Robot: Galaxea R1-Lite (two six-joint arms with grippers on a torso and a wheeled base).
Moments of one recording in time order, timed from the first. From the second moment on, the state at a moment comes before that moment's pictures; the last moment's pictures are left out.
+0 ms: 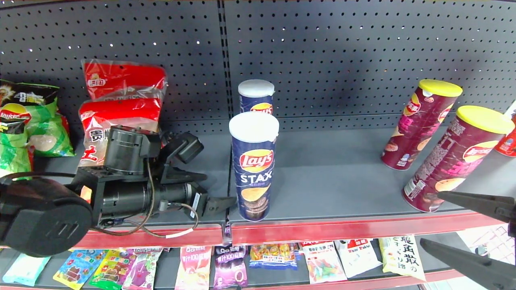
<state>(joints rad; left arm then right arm) -0.46 1.70 -0.75 -0.41 -0.28 0.10 0.46 0.92 -0.49 -0.17 0.25 -0.09</state>
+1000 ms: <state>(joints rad) -0.42 1.24 -0.50 -0.33 -0.15 0.06 0.38 0.80 -0.35 -0.15 0.23 -0.09</state>
